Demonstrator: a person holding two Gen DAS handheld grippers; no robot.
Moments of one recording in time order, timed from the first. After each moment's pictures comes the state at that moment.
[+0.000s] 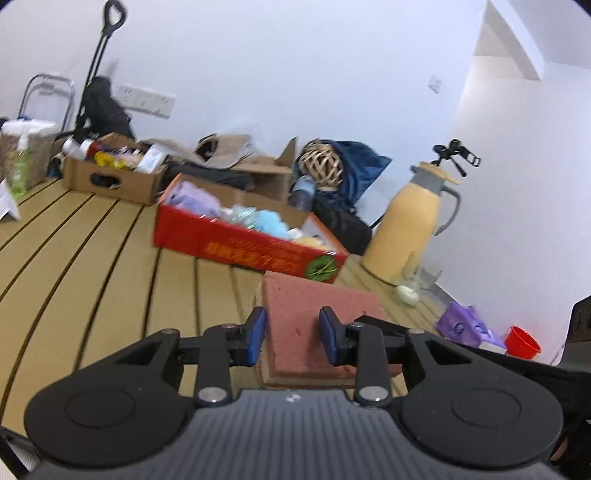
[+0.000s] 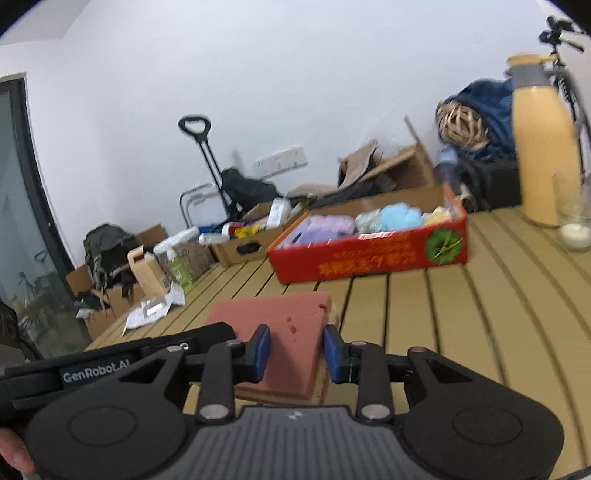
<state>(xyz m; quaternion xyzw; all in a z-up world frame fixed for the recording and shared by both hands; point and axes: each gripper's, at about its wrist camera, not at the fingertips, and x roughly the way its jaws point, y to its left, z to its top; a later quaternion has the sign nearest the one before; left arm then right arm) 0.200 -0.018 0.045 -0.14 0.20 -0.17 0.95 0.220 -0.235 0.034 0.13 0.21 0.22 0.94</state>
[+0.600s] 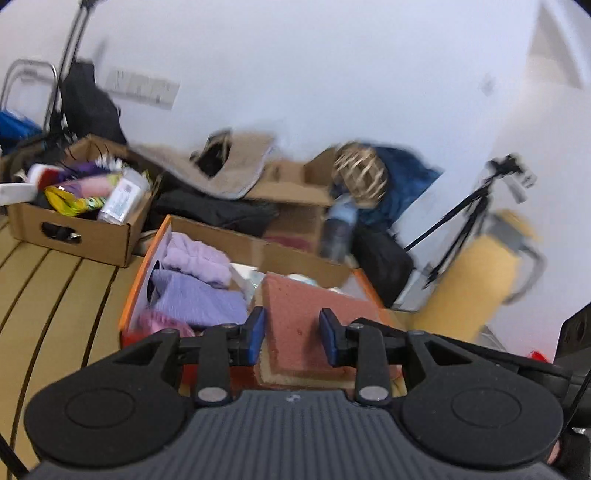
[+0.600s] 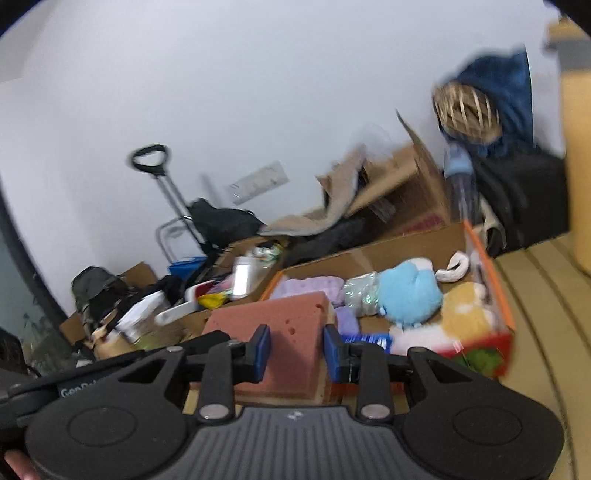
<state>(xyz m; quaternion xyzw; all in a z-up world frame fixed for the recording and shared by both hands) 0.473 -0.014 0.096 -0.15 0.27 -0.14 0.94 0.474 -0.238 0.082 0.20 0.26 0.22 0.92</state>
